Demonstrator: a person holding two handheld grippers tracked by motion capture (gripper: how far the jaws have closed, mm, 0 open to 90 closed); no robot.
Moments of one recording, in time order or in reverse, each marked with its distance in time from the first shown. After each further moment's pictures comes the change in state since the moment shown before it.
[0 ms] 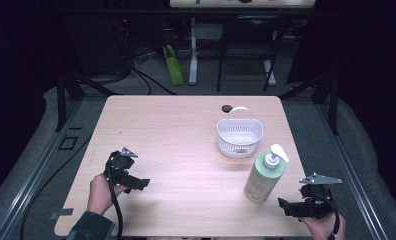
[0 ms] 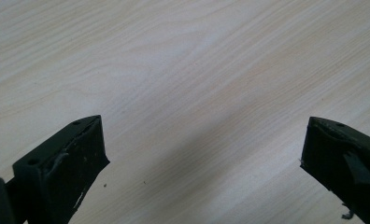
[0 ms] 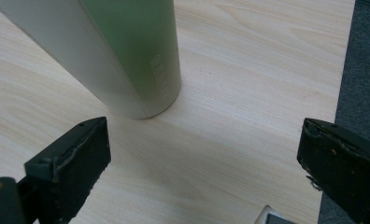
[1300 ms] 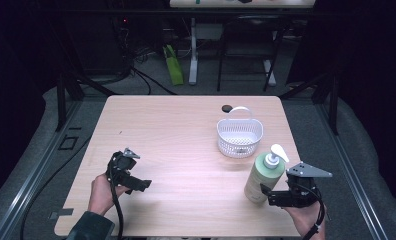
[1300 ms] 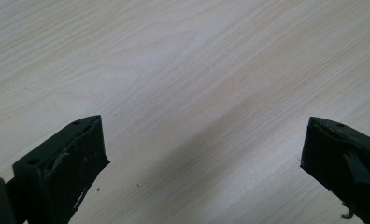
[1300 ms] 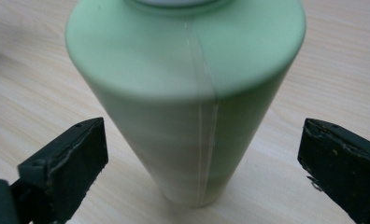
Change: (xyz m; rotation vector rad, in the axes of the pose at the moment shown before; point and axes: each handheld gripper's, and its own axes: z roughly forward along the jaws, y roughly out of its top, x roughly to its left) left arm -0.004 0.001 0.002 0.003 -0.012 0.023; right arm 0.034 0.037 -0.002 -0.244 0.090 -0.071
